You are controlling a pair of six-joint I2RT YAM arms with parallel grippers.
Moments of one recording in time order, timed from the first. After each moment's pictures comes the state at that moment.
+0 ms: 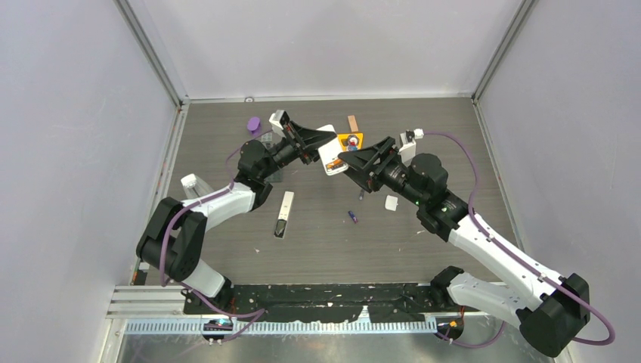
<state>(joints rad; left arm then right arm) -0.50 1.54 0.83 1.02 0.52 -1.83 0.61 0.97 0.78 0.11 -0.19 1.38</state>
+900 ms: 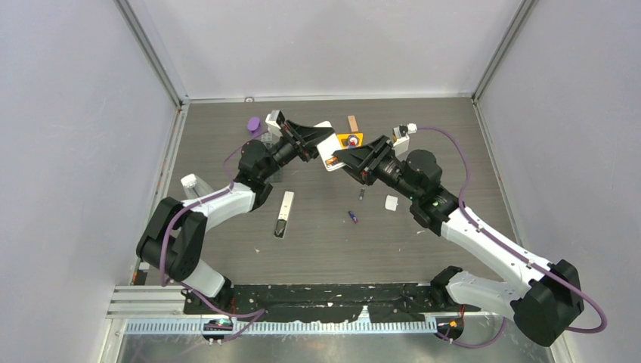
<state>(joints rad) -0.50 1.54 0.83 1.00 0.42 -1.80 0.62 1.06 0.78 0.27 -0.23 1.38</state>
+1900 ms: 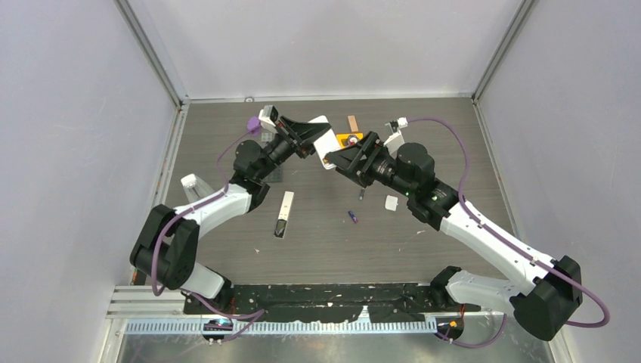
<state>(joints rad) -0.51 1.48 0.83 0.99 0.38 -1.72 0.66 1.09 0.90 0.05 -0.19 1.16</state>
